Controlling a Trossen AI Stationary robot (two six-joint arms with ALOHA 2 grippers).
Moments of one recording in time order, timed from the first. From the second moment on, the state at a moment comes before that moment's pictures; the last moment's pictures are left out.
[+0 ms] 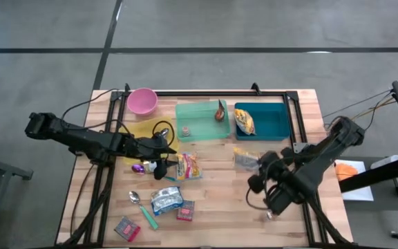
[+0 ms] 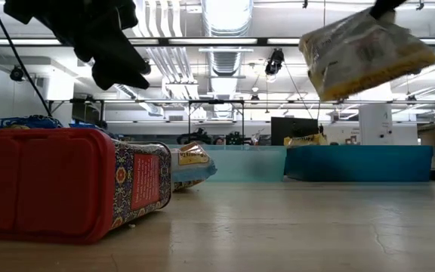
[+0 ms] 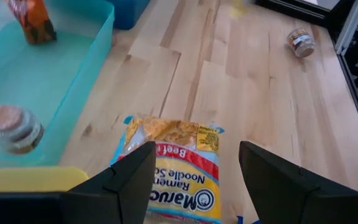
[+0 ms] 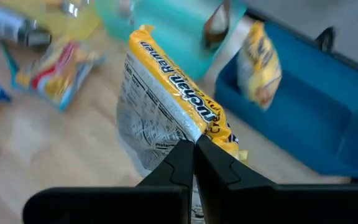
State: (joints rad) left arm -0.16 1.12 0.65 -0.17 -0.16 -0.38; right arm 0.71 1.54 1.44 -1.57 0.81 1.70
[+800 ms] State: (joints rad) left arm -0.16 1.12 0.65 -0.16 -0.16 -0.24; right arm 0.17 1.25 1.23 -1.55 0.92 1.56
